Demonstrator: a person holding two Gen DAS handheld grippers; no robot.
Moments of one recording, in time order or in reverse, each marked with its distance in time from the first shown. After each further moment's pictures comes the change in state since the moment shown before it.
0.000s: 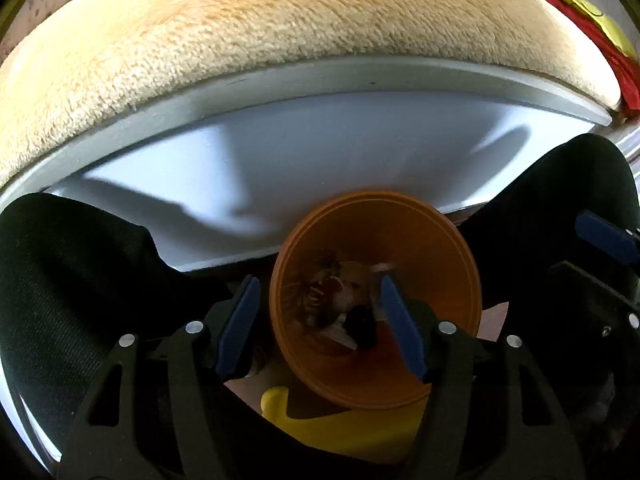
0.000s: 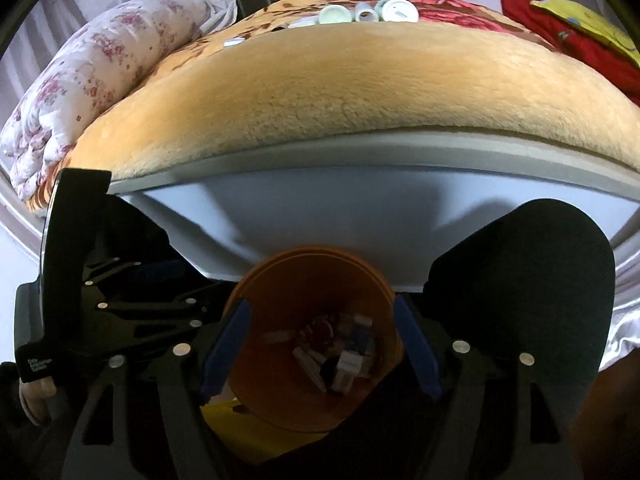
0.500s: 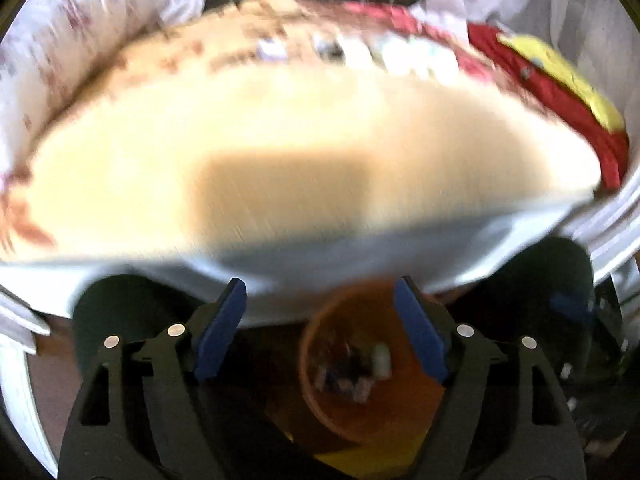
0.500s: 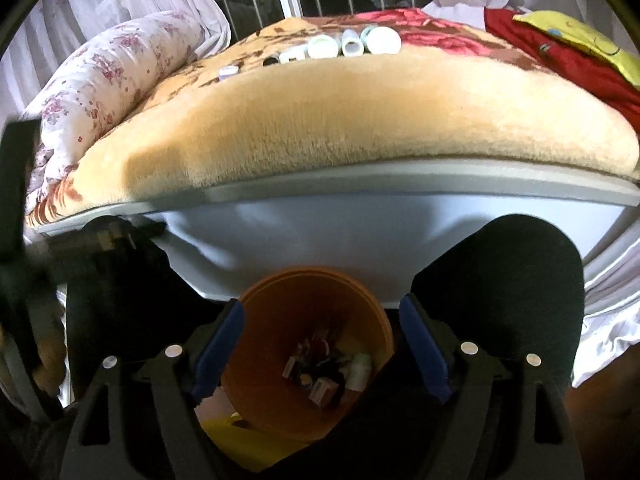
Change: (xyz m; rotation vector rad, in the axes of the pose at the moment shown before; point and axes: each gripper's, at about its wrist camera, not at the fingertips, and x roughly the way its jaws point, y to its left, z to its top) left arm -0.086 0.033 0.031 -0.077 -0.266 0.000; right arm -0.027 -0.006 0.001 -0.001 -0.094 -0.024
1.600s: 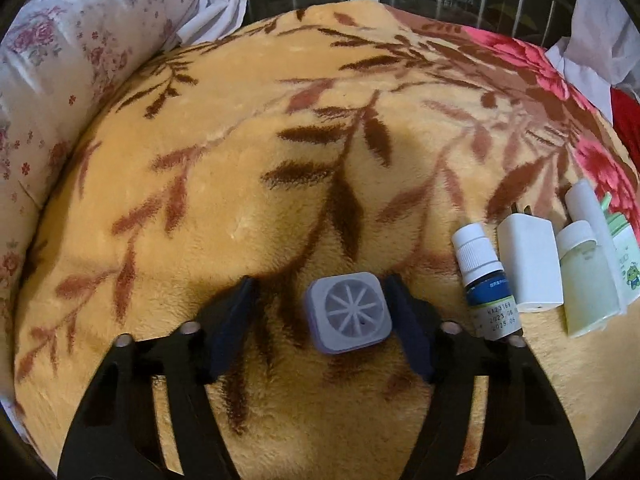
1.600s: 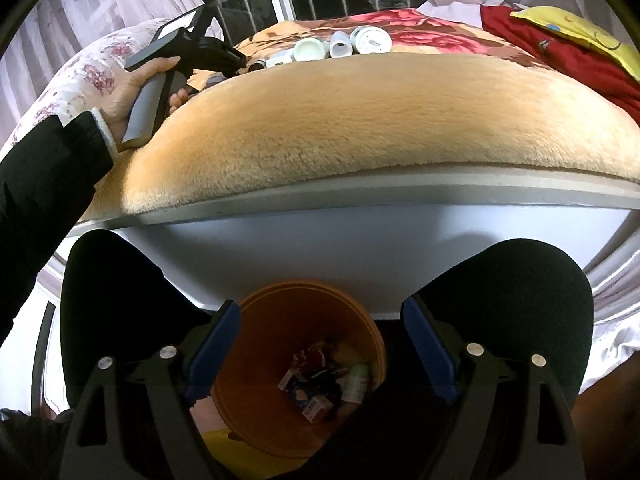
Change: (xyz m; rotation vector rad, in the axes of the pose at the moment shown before) left arm 0.148 0.042 0.227 -0.149 0.045 0.259; right arm 0.016 -0.014 0.014 0.022 0.004 0.024
